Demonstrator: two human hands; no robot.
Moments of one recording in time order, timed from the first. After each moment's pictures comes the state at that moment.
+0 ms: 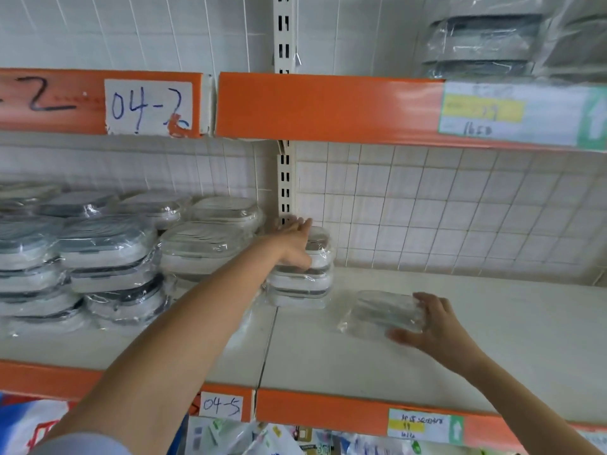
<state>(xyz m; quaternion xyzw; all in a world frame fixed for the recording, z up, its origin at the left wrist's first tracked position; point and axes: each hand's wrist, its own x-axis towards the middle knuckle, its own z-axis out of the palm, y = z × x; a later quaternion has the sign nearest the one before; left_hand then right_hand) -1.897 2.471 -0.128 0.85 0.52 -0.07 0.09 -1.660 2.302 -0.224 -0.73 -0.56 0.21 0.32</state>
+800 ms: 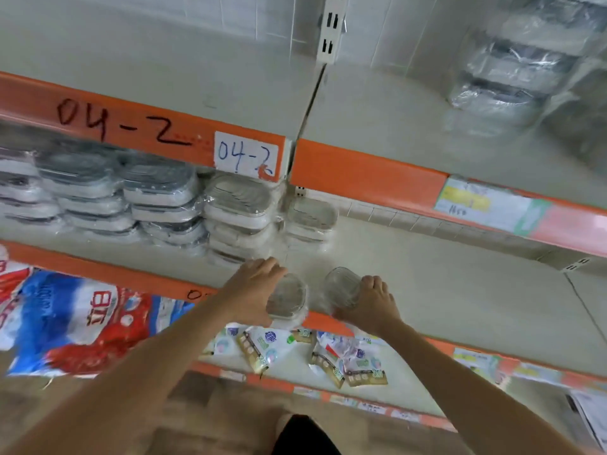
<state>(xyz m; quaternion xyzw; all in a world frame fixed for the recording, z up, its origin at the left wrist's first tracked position) -2.010 2.304 -0.138 0.89 0.43 -0.04 0.14 -1.759 2.264 -0.176 -0.77 -0.61 0.16 0.01</state>
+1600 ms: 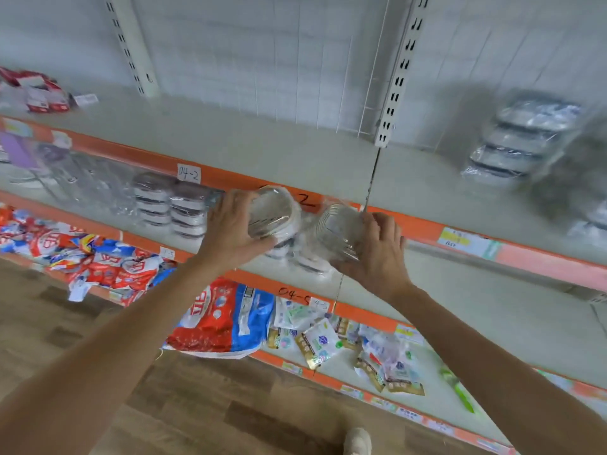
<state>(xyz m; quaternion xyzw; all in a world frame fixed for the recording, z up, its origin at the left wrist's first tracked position) -2.173 2.202 0.106 0.74 0.61 0.29 0.04 -1.914 2.186 0.079 -0.61 -0.74 0.03 0.29</state>
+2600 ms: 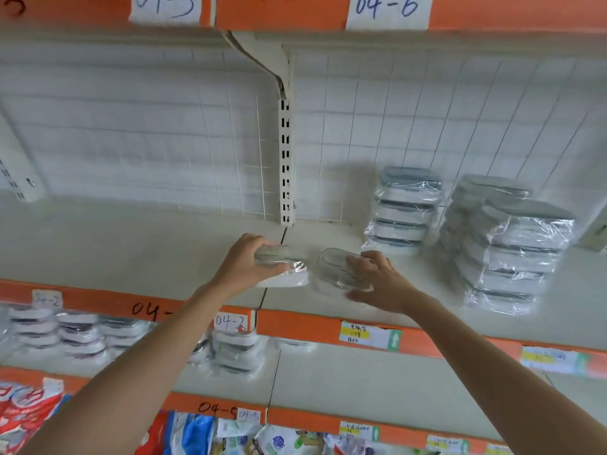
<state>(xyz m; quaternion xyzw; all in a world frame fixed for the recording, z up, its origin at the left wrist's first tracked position) -1.983 2.361 0.144 0.78 0.50 0.32 0.20 -1.698 2.303 0.127 -0.64 -0.75 0.11 0.12</state>
